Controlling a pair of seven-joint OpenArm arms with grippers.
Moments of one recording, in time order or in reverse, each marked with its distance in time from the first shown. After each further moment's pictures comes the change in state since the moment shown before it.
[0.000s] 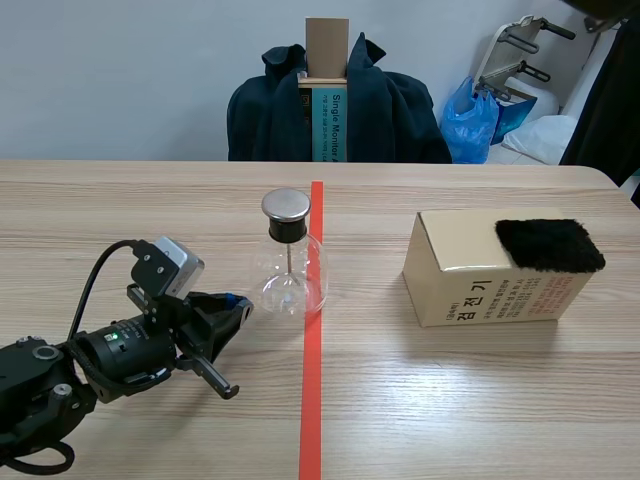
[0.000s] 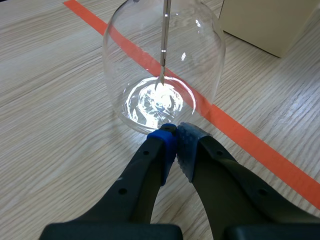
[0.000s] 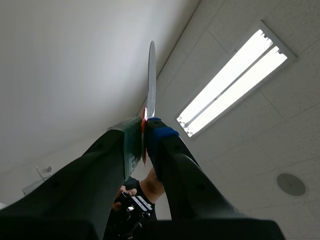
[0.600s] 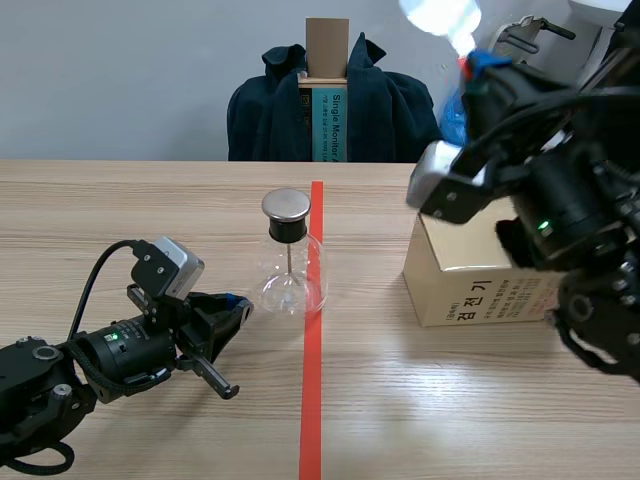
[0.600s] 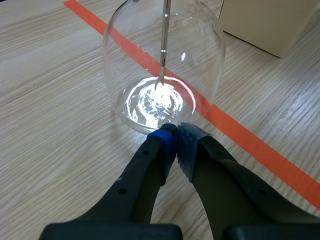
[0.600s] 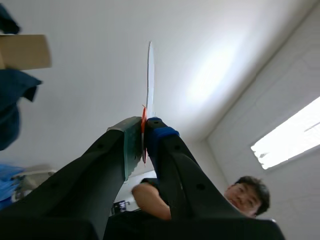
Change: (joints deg) left arm 0.0 0.0 0.0 0.0 0.0 0.0 0.0; right arm 0.0 -7.1 -11.3 -16.9 -5.0 0.0 7.0
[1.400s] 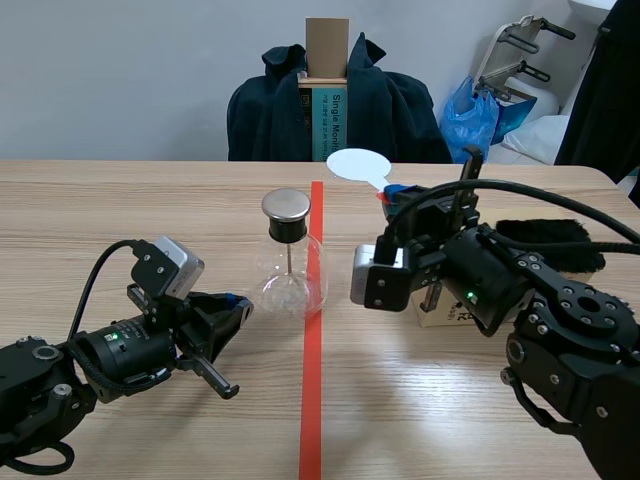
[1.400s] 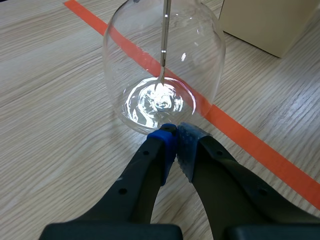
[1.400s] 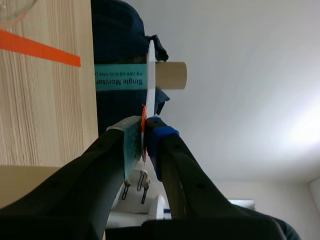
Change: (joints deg) left arm 0.0 0.0 0.0 0.0 0.0 0.0 0.0; right arm 0.2 -9.7 -1.7 -11.2 -9.0 20.8 5.4
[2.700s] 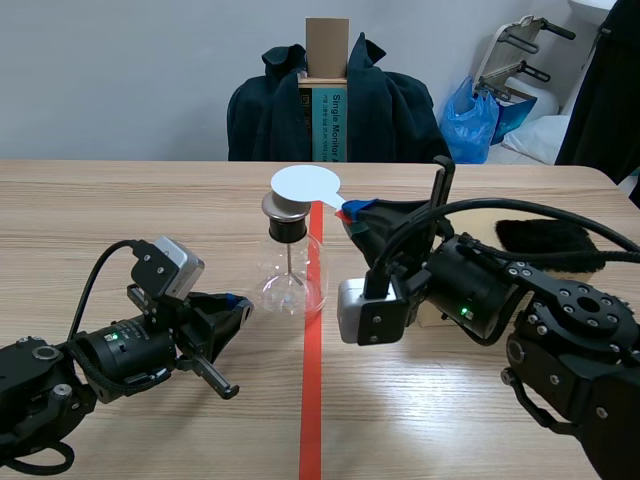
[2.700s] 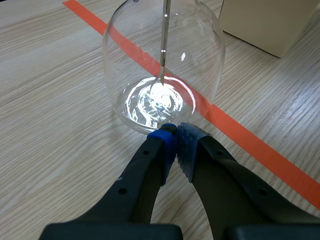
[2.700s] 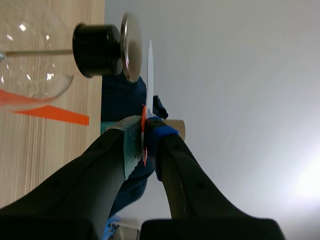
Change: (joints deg) left arm 0.0 0.0 0.0 0.0 0.0 0.0 0.0; right arm 0.0 0.0 0.0 0.0 -0.5 0.0 16.3
